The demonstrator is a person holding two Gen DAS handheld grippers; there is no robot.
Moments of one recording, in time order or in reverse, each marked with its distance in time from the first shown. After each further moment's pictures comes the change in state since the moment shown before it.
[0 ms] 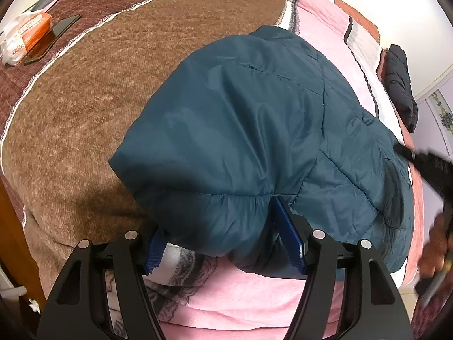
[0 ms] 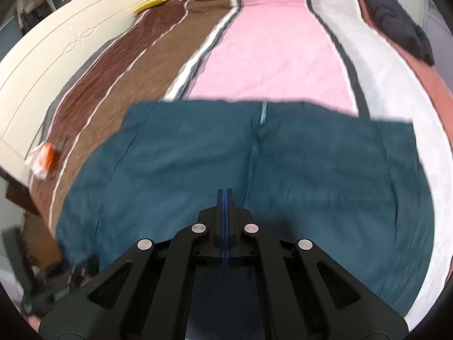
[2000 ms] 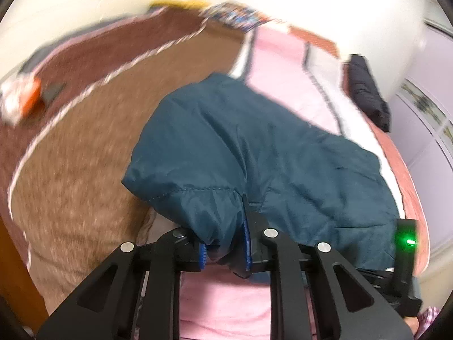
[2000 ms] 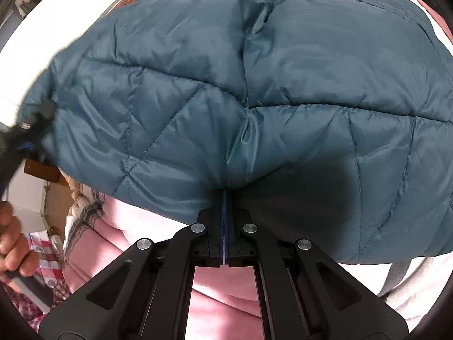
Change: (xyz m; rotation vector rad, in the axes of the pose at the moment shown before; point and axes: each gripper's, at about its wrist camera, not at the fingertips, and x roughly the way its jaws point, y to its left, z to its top) left arm -0.067 -0.058 -0.026 0.196 -0.302 -0.053; right arm 0.024 0.010 -0.132 0.019 0.206 0.108
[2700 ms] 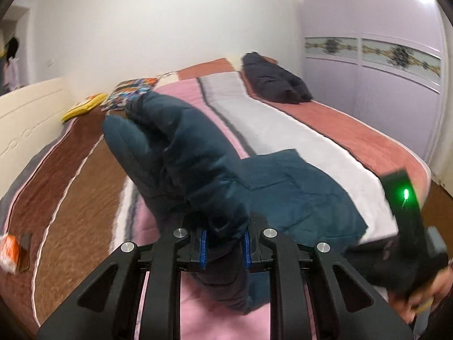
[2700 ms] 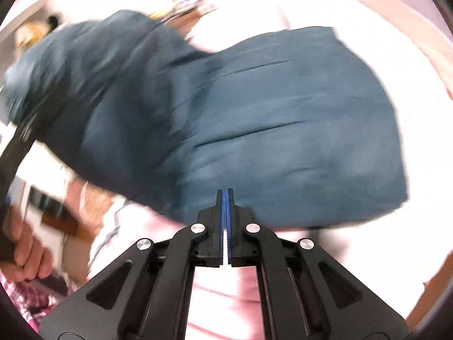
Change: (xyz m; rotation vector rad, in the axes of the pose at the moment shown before) left arm -0.052 -0.181 -0.008 0.566 -0.220 -0.156; right arm -0.130 -0.114 -0.042 0.228 -0.302 0.029
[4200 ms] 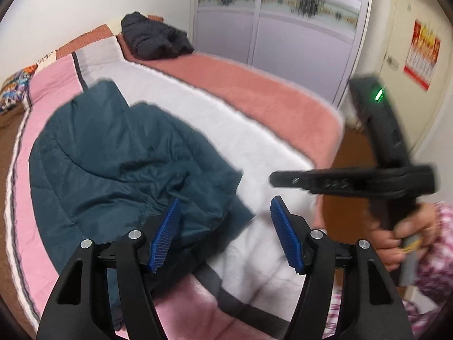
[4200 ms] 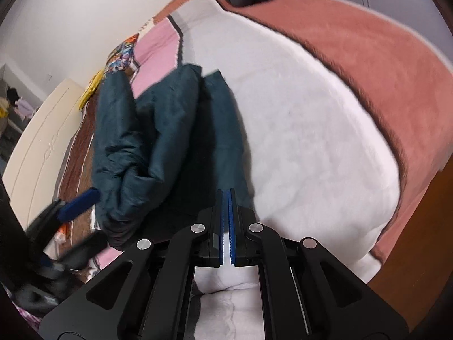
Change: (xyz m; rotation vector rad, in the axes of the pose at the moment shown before) left arm 0.038 -0.137 -0.003 0.150 0.207 -0.527; right arm -0.089 -0.116 0.022 0.231 -0.170 -0.123
